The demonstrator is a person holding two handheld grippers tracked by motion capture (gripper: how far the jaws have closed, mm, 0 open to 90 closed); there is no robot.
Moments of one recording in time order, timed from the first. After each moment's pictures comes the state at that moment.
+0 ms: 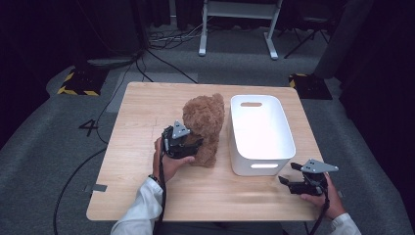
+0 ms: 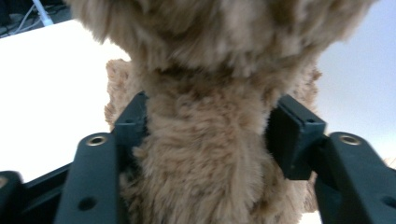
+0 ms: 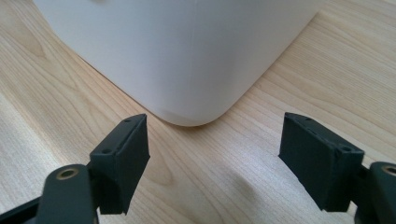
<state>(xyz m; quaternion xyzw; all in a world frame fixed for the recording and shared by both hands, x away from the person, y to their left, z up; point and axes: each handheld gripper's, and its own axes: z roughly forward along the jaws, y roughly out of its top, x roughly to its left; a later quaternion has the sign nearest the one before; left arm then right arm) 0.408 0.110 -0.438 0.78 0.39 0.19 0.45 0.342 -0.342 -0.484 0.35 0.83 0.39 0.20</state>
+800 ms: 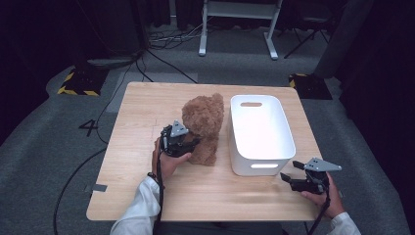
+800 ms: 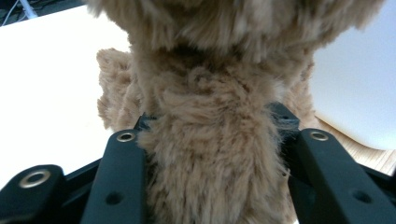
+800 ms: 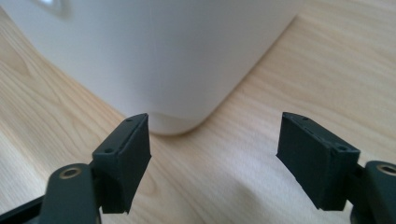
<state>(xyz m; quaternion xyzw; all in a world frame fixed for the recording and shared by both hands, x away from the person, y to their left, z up) 0.418 0.120 -0.448 0.79 0.38 0.17 0.45 0.346 -0.349 -0.486 0.37 0.81 0.40 0.21</state>
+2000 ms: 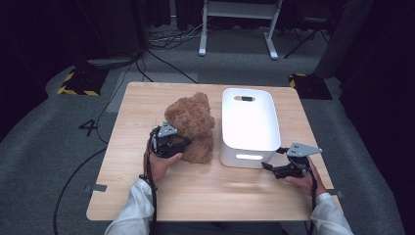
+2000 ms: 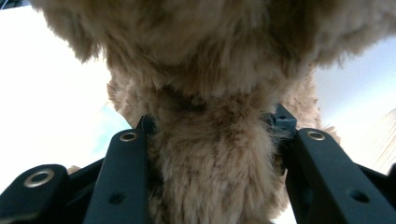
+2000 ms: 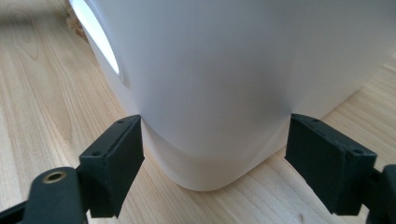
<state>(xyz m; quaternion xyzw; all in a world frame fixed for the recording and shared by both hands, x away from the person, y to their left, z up) 0.415 0.145 -0.453 0.77 0.40 0.16 0.47 0.392 -0.300 -0.472 0.27 0.83 0.46 0.17</state>
